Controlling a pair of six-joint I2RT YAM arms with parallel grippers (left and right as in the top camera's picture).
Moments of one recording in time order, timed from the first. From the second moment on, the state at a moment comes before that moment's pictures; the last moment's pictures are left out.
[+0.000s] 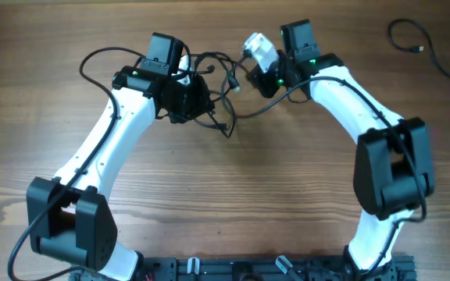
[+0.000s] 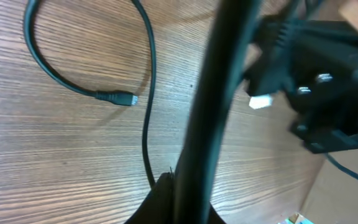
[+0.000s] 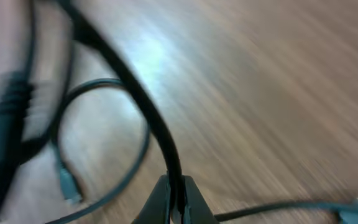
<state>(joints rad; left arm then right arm) -0.29 1.71 1.37 -0.83 0.44 -0.68 0.29 2.00 1.48 -0.43 -0.41 -0.40</state>
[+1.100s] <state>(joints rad) -0.42 1.71 1.37 -0.77 0.24 -0.68 0.03 1.01 1.48 -0.75 0.07 0.39</state>
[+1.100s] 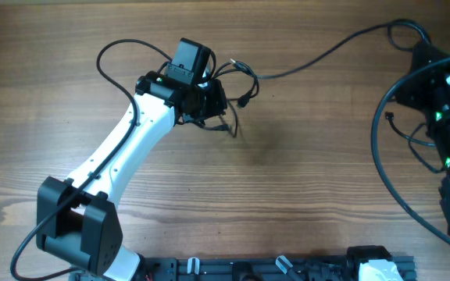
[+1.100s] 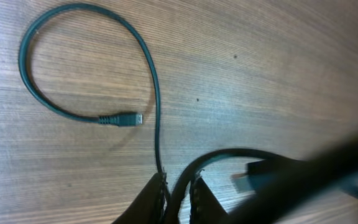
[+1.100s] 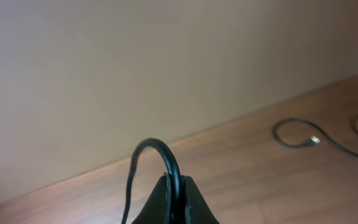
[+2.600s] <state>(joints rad) -0.50 1.73 1.50 -1.06 0.18 -0.68 0.03 1.13 1.48 -1.03 0.12 0.69</state>
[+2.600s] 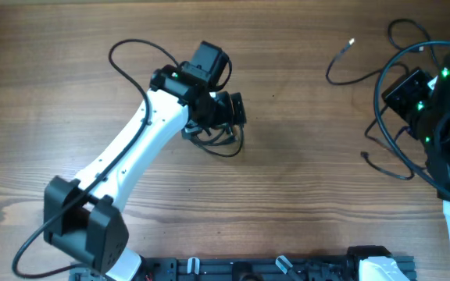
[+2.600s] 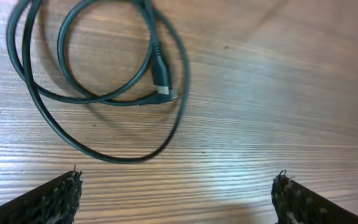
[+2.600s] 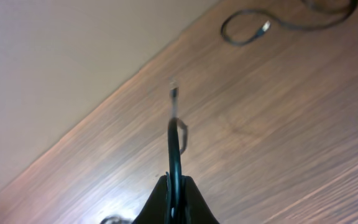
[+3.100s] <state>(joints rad) -0.38 1.64 1.61 -1.06 0.39 -0.68 0.03 1.33 1.48 -1.08 -0.40 0.45</state>
